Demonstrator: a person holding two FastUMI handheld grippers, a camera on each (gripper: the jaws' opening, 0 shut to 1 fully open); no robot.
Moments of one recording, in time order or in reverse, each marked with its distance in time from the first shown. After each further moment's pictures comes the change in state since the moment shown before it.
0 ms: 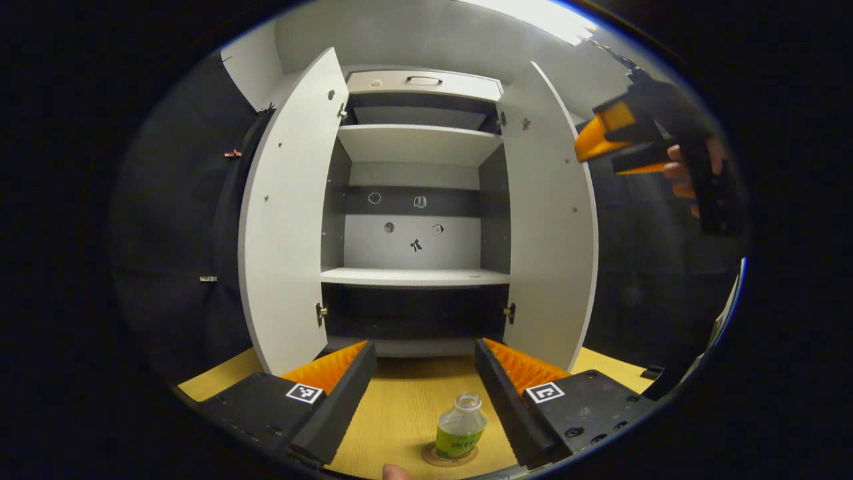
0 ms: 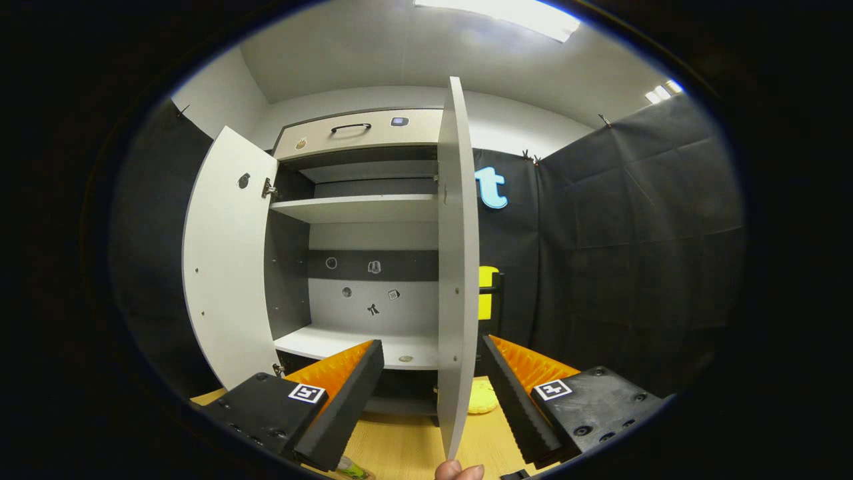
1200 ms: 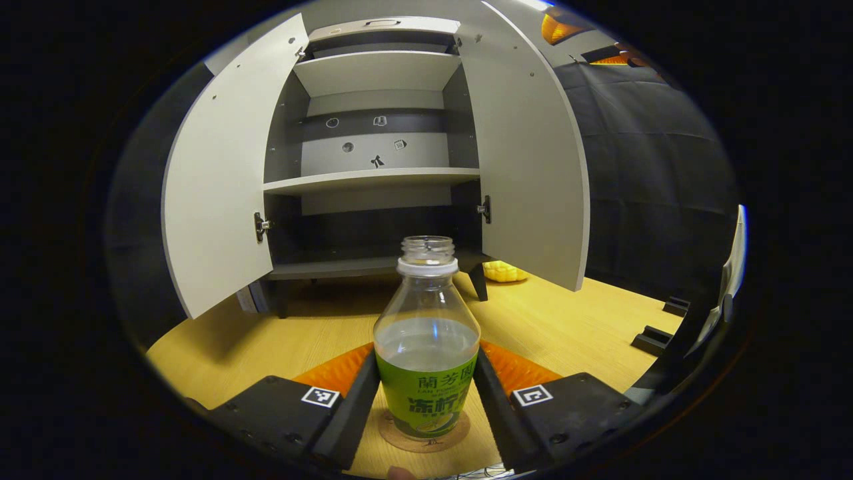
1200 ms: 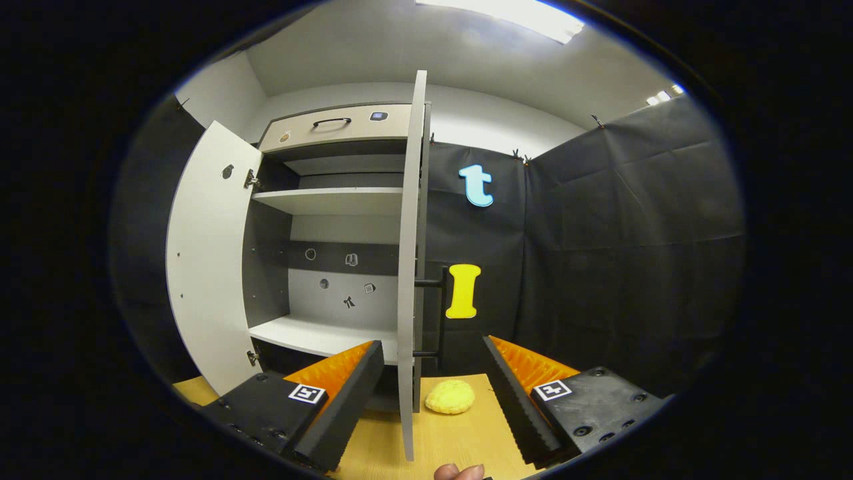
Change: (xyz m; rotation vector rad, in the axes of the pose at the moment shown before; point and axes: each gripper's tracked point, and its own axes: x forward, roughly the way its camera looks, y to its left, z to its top) left arm 0.056 -0.052 -0.155 0.051 0.200 -0.085; right arm 0.004 -0.057 -0.010 -0.046 0.017 -0.032
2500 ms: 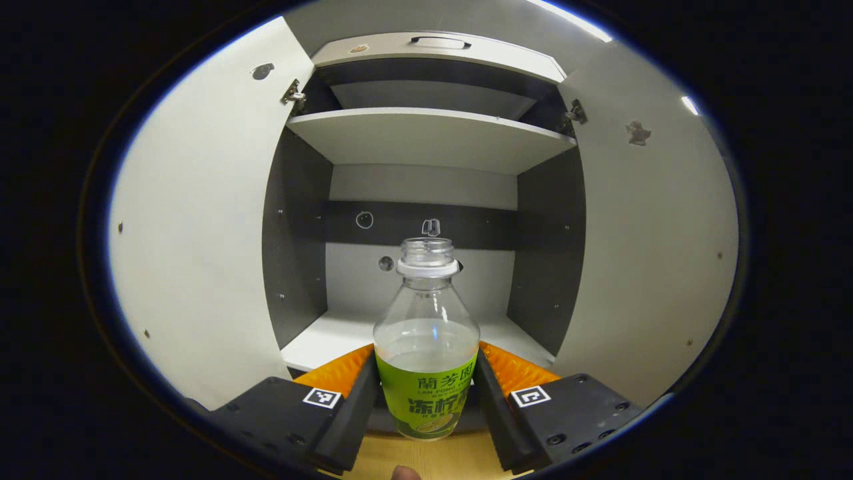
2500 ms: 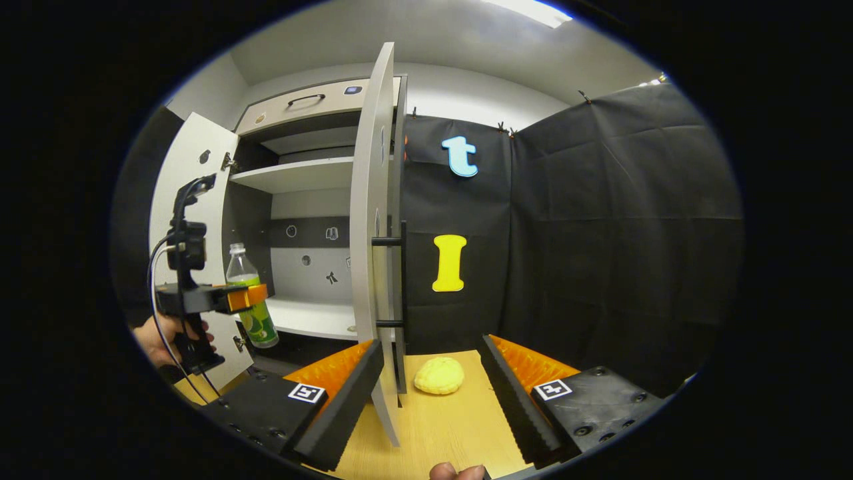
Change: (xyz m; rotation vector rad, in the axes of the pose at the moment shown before) left arm 0.113 0.123 0.375 -0.105 -0.135 0.146; right arm 0.005 -0.034 -0.041 0.024 0.114 -0.054
